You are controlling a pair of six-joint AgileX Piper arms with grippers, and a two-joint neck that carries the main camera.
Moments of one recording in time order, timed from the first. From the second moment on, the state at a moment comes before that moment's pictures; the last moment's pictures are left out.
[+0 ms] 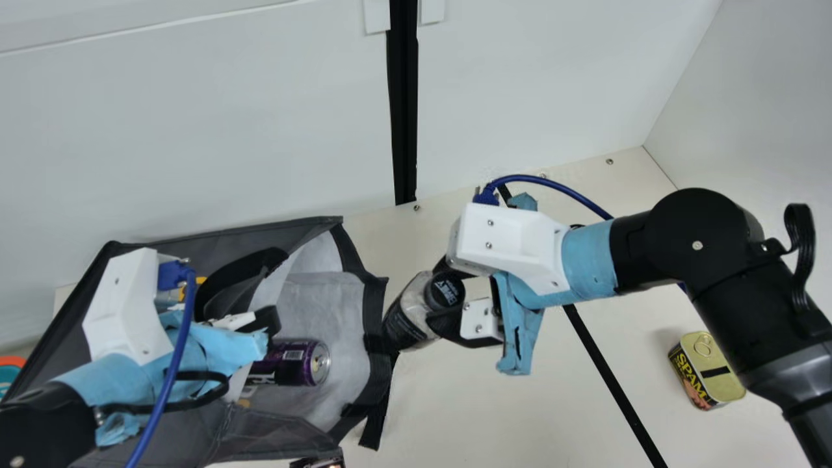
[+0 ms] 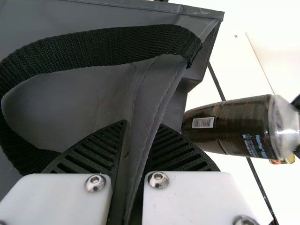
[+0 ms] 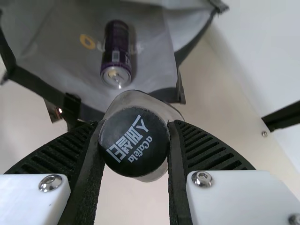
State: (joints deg) left arm -28.8 84.1 -74.0 -26.6 39.5 -3.3; right arm -0.8 76.5 -79.5 39.0 70.1 -72.1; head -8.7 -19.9
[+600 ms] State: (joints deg) left arm -28.8 84.1 -74.0 -26.6 39.5 -3.3; right arm 6.0 74.7 -83.5 41.5 70.0 -64.3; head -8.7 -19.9
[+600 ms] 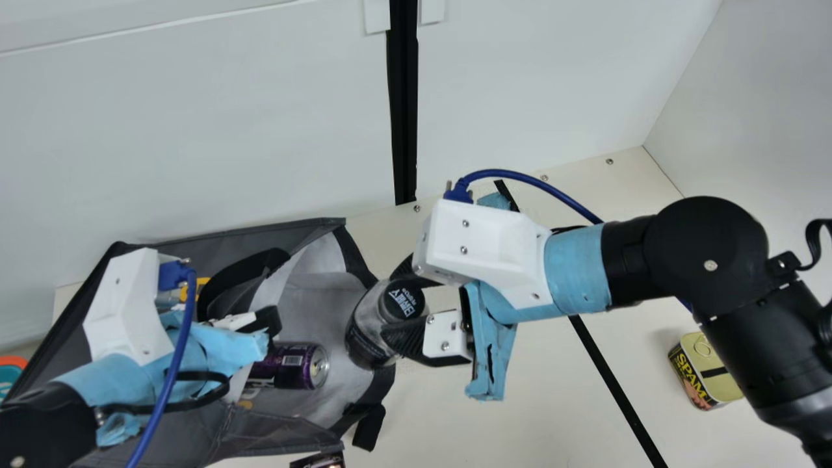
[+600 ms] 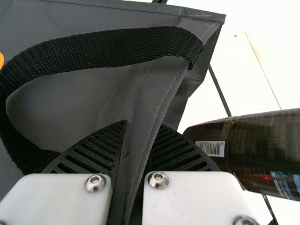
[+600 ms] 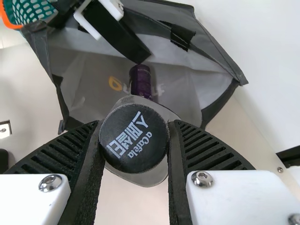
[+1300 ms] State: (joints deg) left arm -28.8 84.1 -74.0 -26.6 39.5 -3.3; right arm 3.1 78.7 -84.5 48.1 69.7 -66.1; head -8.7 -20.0
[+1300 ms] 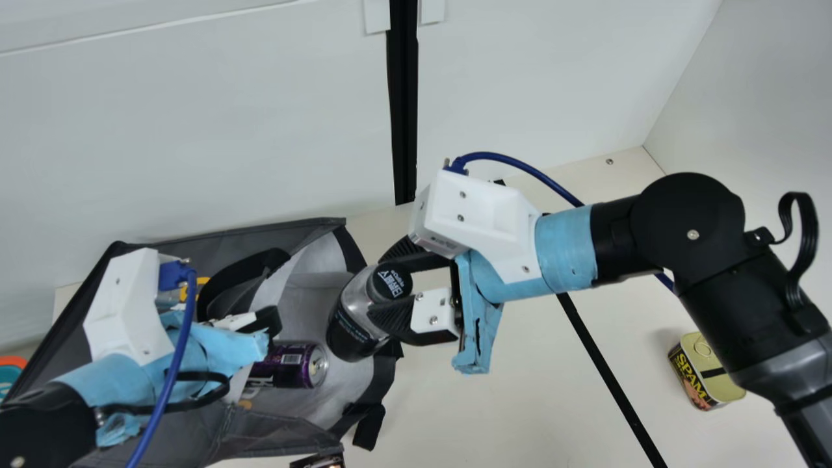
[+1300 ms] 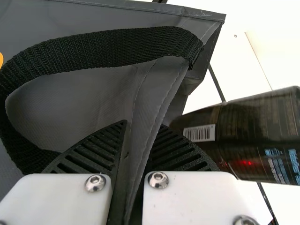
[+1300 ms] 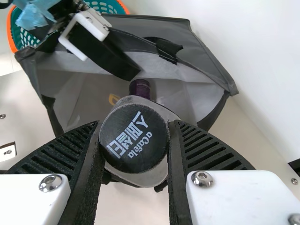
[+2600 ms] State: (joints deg) left arm -28.8 84.1 -74.0 -26.6 39.5 -3.3; right arm 0.5 89.3 -83.3 58.3 69.7 -74.3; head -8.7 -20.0
